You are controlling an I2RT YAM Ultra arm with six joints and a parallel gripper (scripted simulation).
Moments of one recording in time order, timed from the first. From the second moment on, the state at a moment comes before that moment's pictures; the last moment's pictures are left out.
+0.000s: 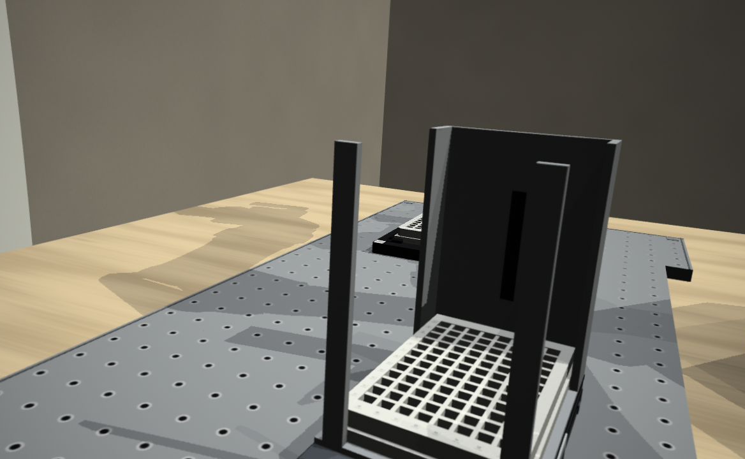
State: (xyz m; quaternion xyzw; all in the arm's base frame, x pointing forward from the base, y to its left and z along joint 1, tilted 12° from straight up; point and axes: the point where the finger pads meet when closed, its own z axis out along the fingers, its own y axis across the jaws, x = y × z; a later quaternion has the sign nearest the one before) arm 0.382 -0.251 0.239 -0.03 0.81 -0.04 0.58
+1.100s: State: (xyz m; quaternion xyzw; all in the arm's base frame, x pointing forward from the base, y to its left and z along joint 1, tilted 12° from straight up) arm 0.430 -0.200 0.143 -0.33 0.86 -0.09 0.37
